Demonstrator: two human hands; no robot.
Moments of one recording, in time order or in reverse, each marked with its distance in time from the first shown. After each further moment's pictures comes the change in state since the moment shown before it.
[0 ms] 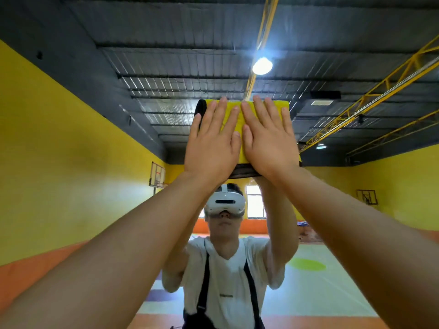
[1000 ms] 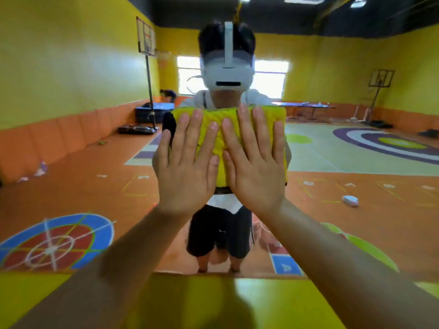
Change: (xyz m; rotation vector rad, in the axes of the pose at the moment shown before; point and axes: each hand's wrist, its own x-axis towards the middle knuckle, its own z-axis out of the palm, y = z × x) left_hand -0.452 0.044 0.009 0.019 -0.132 0.001; right_hand -0.438 -0.086 0.001 0.093 -0.144 -0.137
